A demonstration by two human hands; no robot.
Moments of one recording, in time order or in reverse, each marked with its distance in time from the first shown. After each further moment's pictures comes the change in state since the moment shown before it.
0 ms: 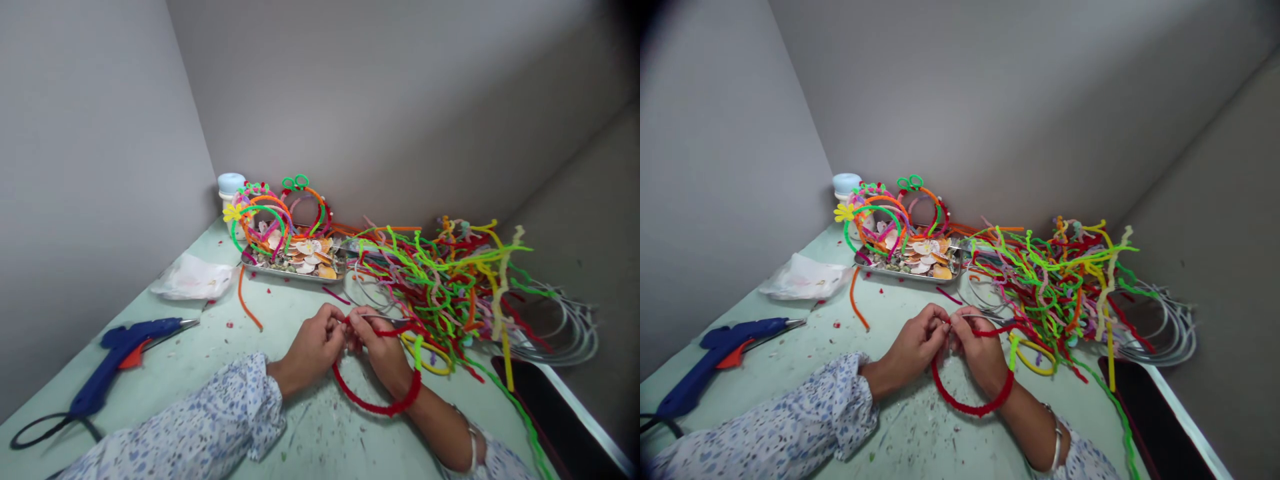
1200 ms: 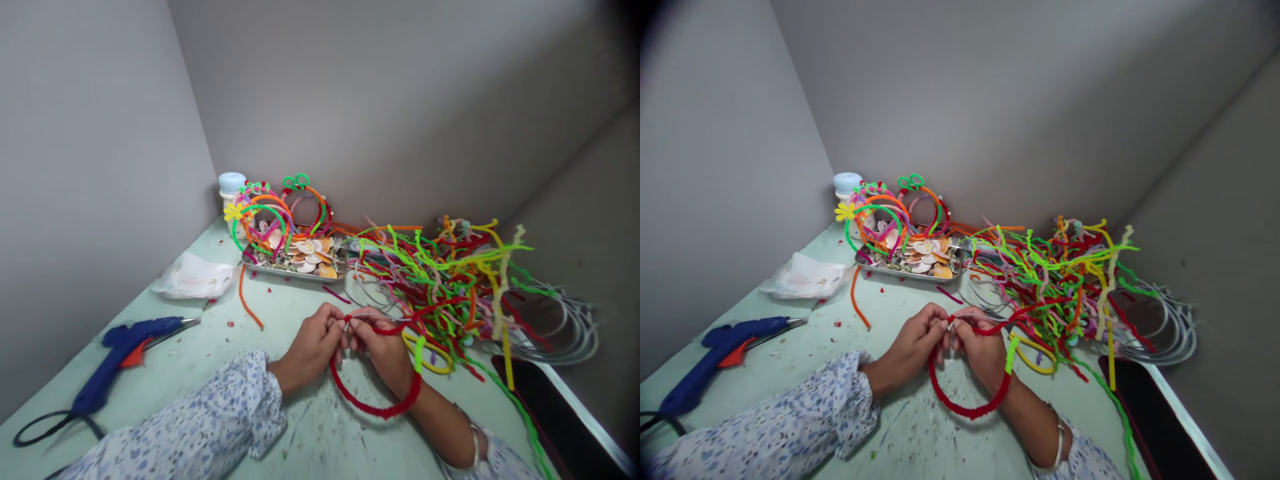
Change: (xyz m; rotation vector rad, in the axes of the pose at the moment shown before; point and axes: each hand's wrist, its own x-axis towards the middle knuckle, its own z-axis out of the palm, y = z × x) left_hand 0.000 -0.004 0.001 -0.220 -0.053 -0.084; right_hand 0.000 -0.004 -0.001 -0.057 0.006 -0.035
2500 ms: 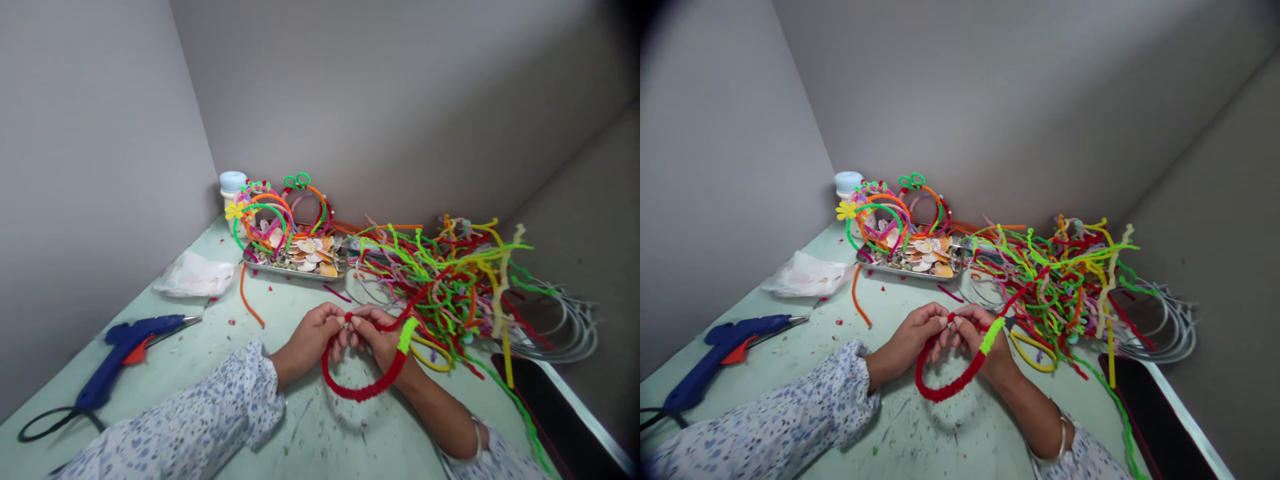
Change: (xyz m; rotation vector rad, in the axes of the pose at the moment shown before) left_hand 0.007 0.002 -0.004 -0.379 -0.106 -0.143; right_hand 0.004 0.020 -0.008 0.144 -0.005 0.004
